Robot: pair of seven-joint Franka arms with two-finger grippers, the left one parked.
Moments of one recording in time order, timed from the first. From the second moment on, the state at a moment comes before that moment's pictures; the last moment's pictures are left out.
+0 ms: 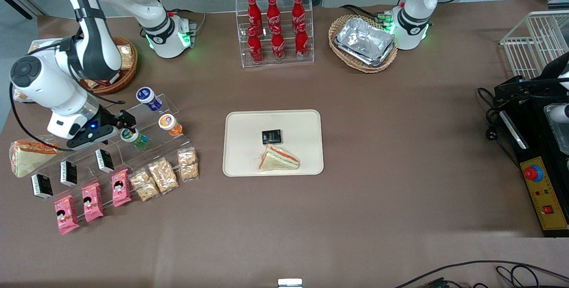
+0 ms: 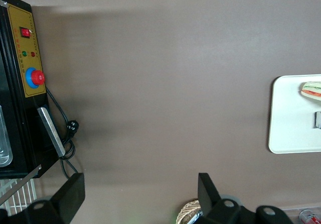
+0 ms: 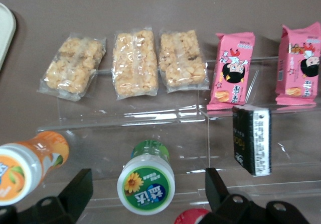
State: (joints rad) arm 0.14 -0.07 -0.19 -2.34 0.01 2.36 -0.44
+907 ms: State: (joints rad) arm 0.14 -0.07 -0.19 -2.53 0.01 2.58 -0.44
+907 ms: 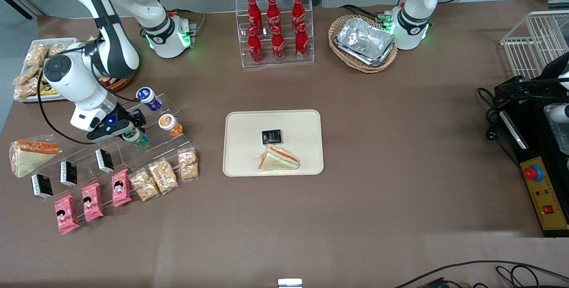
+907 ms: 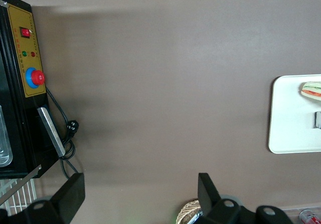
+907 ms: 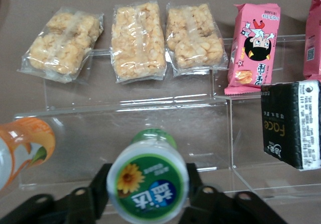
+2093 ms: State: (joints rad) arm 0.15 -0.12 -0.18 -1.94 0.01 1.88 -0.43
